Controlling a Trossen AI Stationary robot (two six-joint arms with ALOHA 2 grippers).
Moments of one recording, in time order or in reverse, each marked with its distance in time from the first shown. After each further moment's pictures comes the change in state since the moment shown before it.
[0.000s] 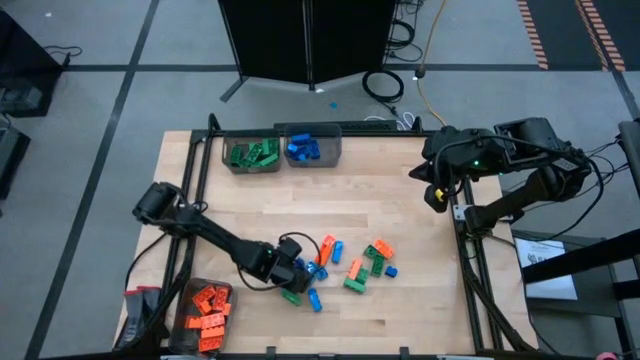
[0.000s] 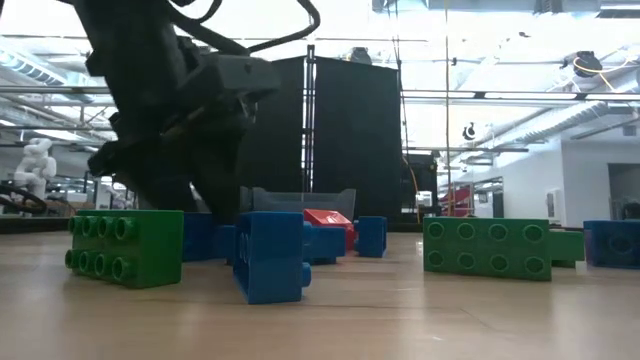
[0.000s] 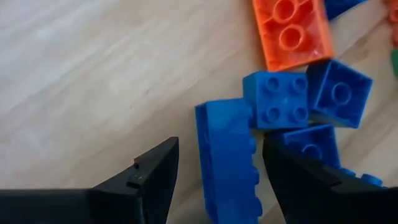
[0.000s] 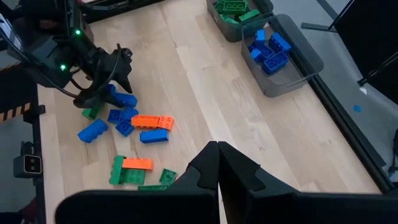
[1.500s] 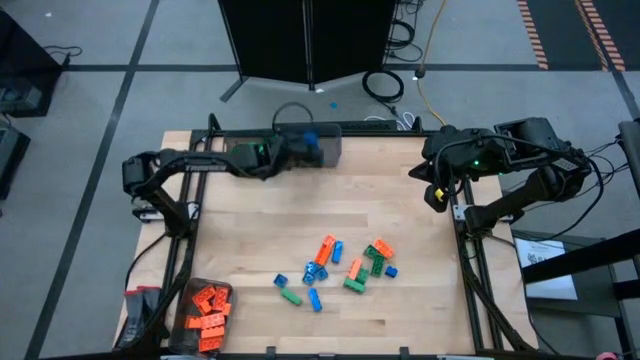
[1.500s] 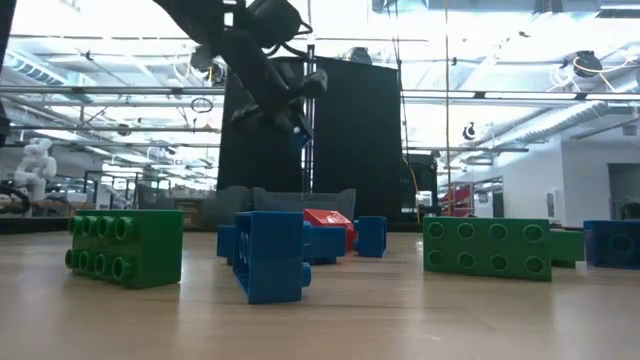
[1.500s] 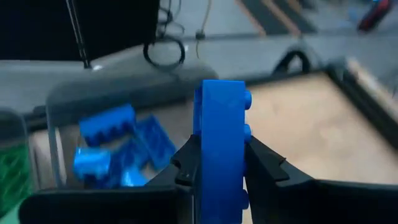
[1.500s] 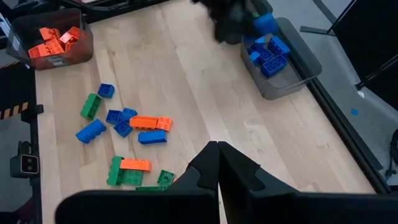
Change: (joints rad) left arm 0.753 -0.227 0.027 0.360 -0.193 0.641; right arm 0.000 0.000 0.000 0.005 0.005 -0.016
